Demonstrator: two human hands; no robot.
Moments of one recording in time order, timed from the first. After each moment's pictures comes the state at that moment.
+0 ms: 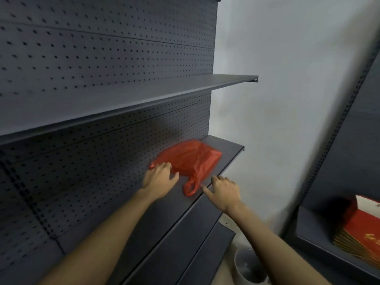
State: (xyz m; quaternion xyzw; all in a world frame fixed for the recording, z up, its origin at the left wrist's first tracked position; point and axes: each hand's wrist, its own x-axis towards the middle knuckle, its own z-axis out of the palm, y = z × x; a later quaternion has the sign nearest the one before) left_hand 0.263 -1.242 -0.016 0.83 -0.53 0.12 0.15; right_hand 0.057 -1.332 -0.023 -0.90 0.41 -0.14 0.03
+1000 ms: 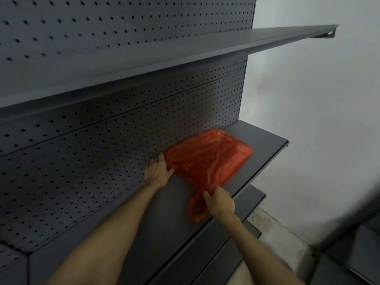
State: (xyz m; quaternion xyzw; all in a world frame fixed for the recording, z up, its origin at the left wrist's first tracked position) left_hand 0.393 -1.398 -0.113 0.93 -0.33 -0.03 0.15; right_hand 0.180 -1.473 -0.124 -0.83 0.46 -0.07 0.30
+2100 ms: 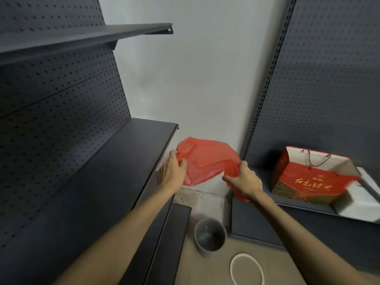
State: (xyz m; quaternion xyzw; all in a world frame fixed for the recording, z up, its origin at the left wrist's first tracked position) left_hand 0.104 -1.541 -0.093 0.73 -0.55 -0.13 0.37; right_hand -0.120 -1.554 -0.091 -0.66 0.70 -0.18 0.21
